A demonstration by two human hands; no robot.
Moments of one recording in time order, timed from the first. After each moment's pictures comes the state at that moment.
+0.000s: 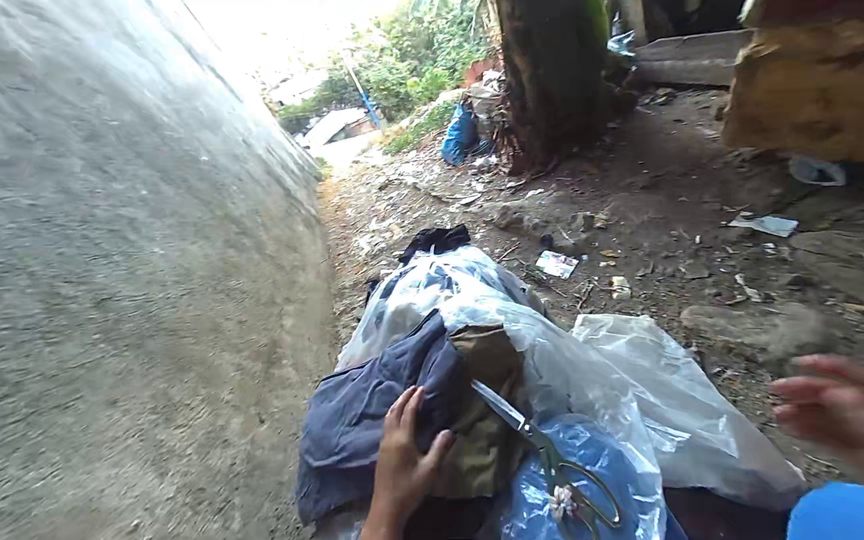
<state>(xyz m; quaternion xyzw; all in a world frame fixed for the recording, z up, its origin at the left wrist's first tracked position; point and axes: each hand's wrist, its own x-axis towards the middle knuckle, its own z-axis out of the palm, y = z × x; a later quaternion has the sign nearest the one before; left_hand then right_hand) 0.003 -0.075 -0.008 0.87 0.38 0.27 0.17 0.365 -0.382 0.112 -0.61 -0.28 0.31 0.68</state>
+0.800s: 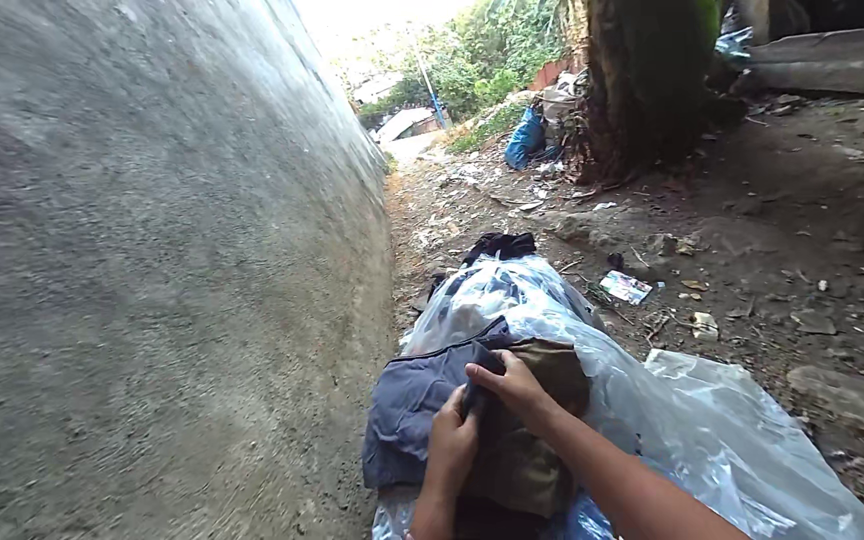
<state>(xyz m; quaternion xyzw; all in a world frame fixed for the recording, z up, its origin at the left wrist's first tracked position) 0.022 -0.079 0.053 0.73 0.52 0.27 0.35 0.181 -0.078 0.054 -0.54 -0.38 0.56 0.50</state>
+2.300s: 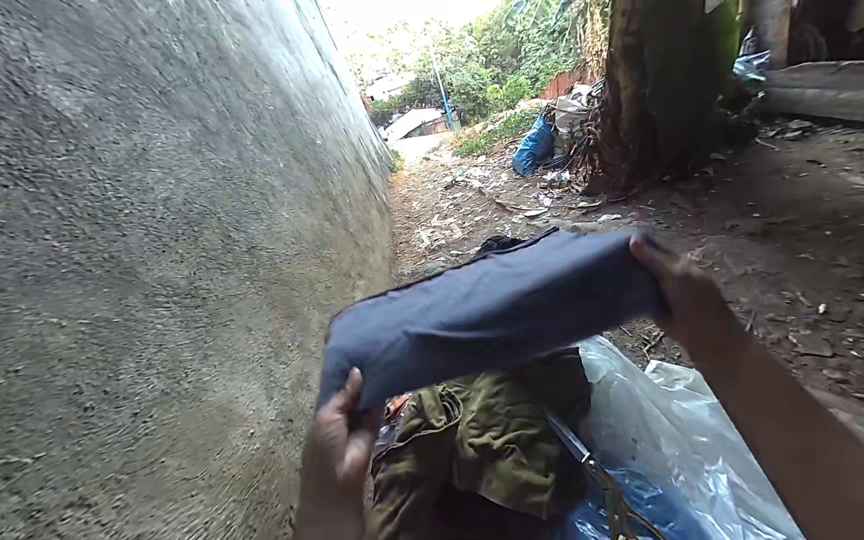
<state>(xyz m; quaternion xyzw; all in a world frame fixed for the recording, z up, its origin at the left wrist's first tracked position) -0.032 -0.071 0.167 0.22 0.43 0.65 0.58 0.342 -0.114 0.169 -0.49 -0.28 0.37 0.74</state>
